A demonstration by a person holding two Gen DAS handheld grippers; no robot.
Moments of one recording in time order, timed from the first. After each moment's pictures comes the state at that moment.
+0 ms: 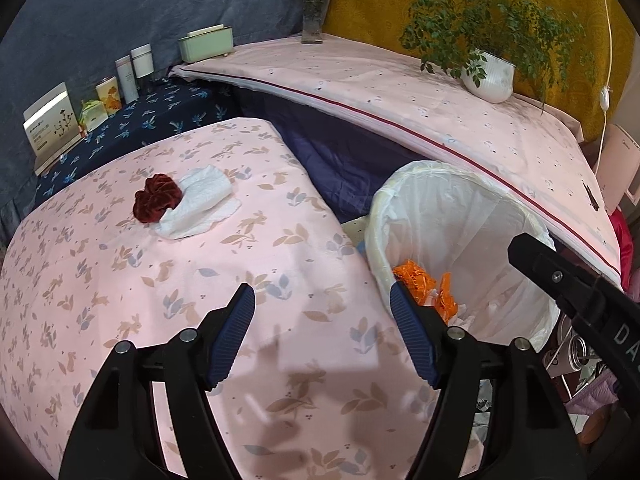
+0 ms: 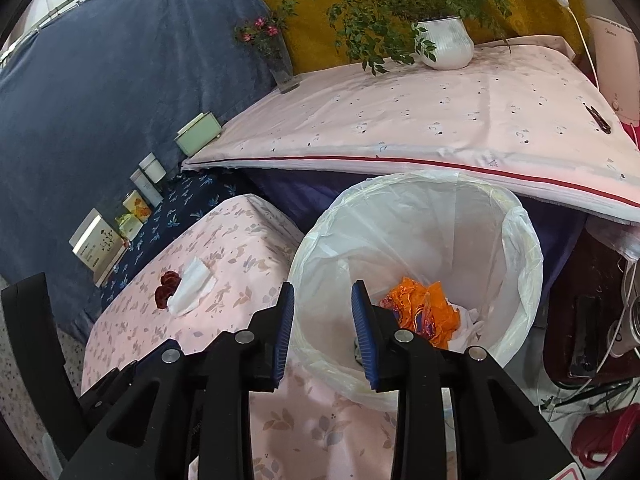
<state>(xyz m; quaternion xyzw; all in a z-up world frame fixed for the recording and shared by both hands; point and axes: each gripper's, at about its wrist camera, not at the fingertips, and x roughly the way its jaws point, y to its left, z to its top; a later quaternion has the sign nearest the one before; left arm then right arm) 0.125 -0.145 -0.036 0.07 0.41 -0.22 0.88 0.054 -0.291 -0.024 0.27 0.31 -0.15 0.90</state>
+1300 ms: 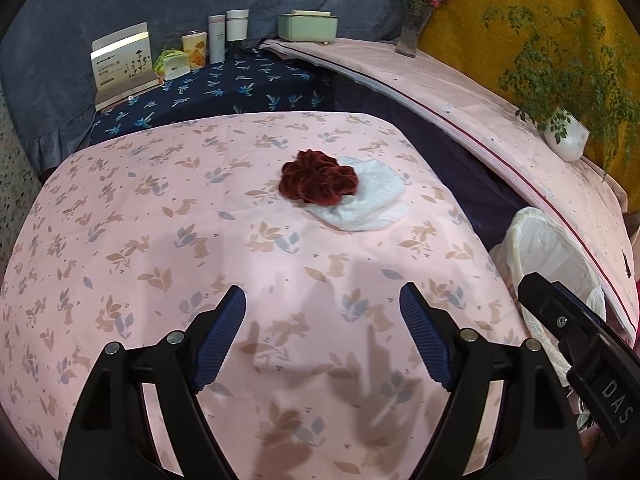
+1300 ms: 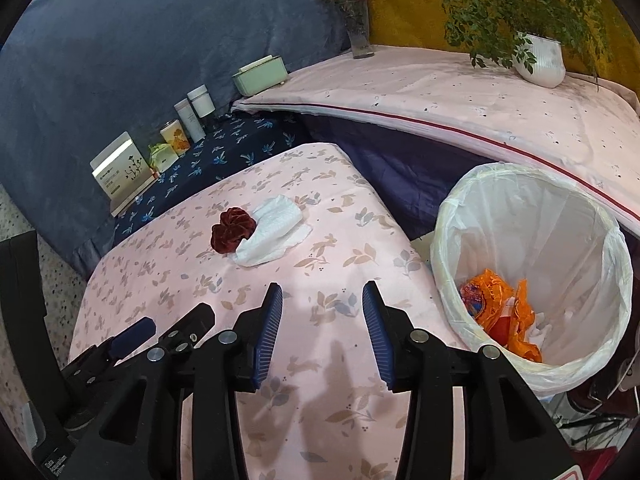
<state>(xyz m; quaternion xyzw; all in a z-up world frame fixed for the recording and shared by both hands) 0.180 -0.002 -0.046 -0.01 0.42 -0.13 0.90 0.128 -0.166 -0.031 0.18 0.36 -0.08 0.91</state>
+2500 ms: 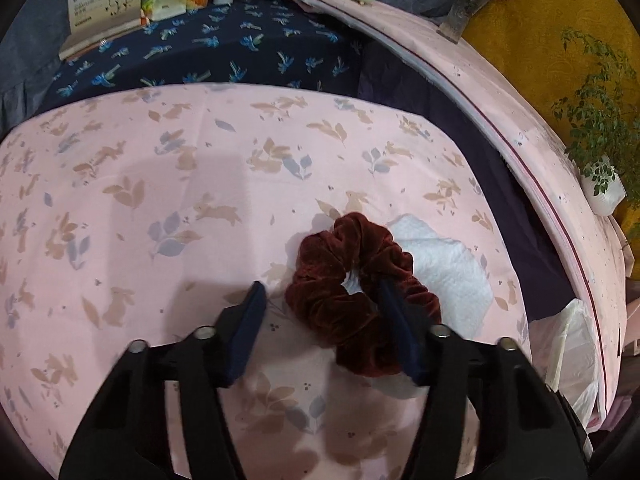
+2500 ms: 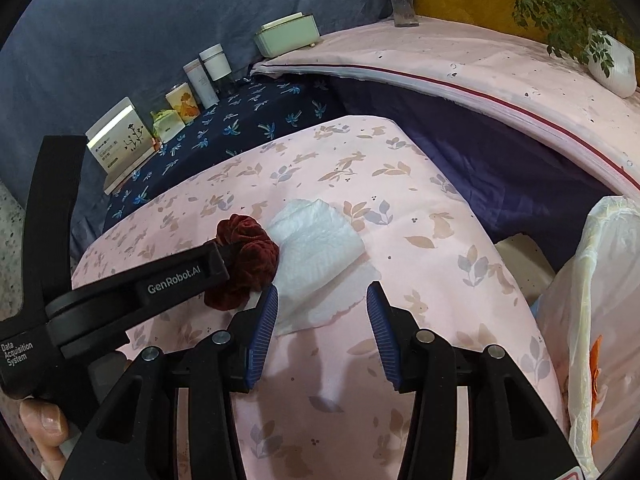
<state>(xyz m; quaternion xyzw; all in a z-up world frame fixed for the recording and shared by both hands) 0.342 -0.002 -0.097 -0.08 0.50 -0.13 0.85 0.264 -0.144 -0.083 0.16 0.41 -0.03 0.90</state>
